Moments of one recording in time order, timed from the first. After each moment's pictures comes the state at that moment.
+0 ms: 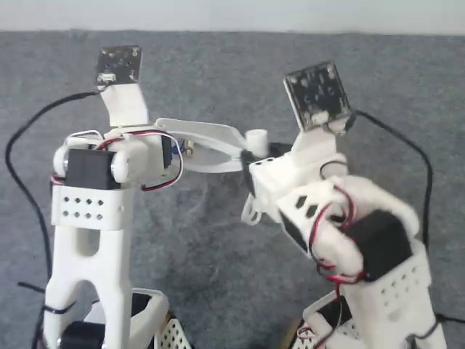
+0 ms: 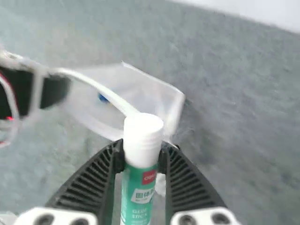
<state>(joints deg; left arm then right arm) -0.2 -29.7 12.9 88.6 14.1 -34.8 -44.0 6.9 80.4 -12.1</state>
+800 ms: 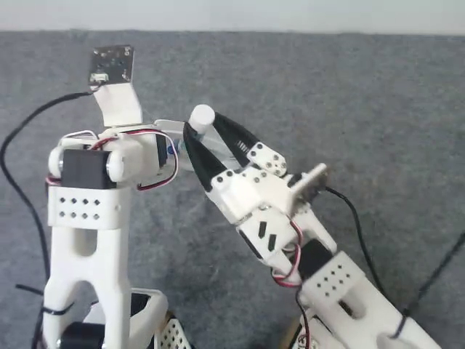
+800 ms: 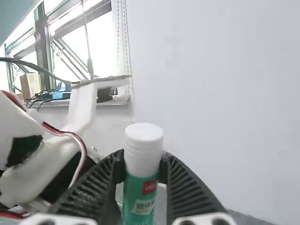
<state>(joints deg) -1.8 -29.7 12.9 88.6 14.1 -42.8 -53.2 67.0 -21.6 -7.8</state>
